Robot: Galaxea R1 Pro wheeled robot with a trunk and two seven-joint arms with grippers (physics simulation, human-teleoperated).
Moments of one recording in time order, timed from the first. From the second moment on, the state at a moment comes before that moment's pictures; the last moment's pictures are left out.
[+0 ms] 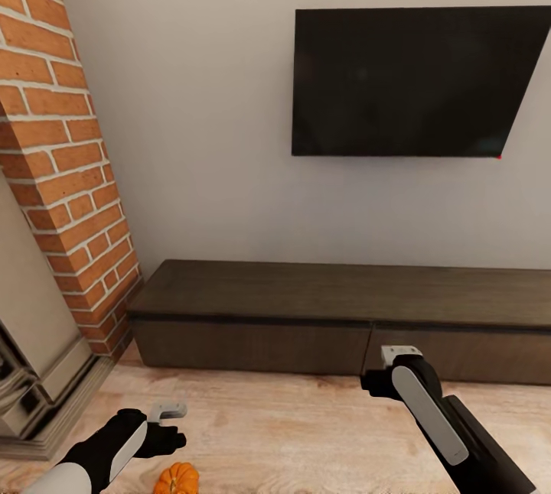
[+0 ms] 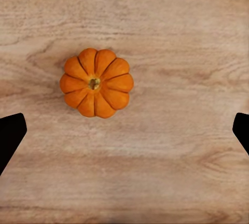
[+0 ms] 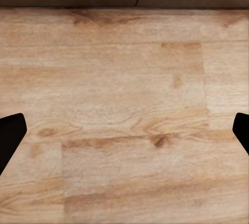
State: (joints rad) left arm -0.56 0.17 -0.33 -0.41 0.39 0.55 -0.08; right arm -0.40 -0.22 0.34 -1.43 -0.91 1.04 -0.85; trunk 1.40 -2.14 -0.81
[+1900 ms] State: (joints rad) left arm -0.56 0.21 -0.32 -0.41 0.40 0.57 -0.17; right arm -0.40 -0.23 0.35 -1.44 -0.94 1.04 -0.84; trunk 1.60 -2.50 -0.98
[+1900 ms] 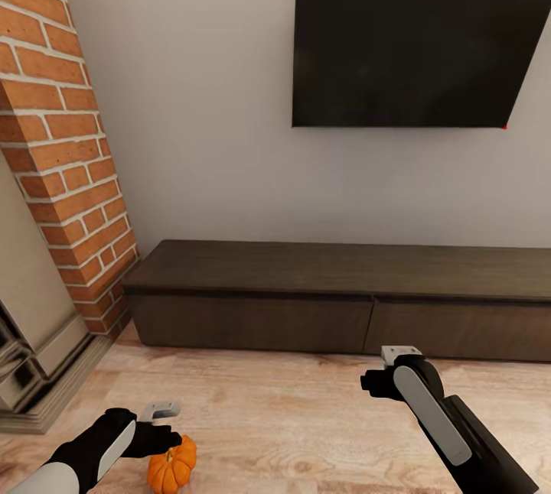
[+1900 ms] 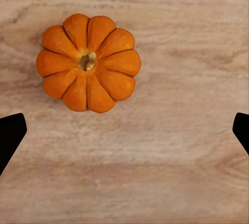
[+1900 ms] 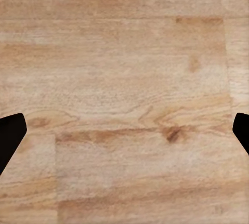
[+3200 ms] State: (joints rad) left arm -0.56 0.21 -0.33 -0.41 0.39 0.68 -0.17; right arm -0.40 -0.23 0.35 -1.43 -0.93 1.04 -0.84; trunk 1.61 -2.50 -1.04
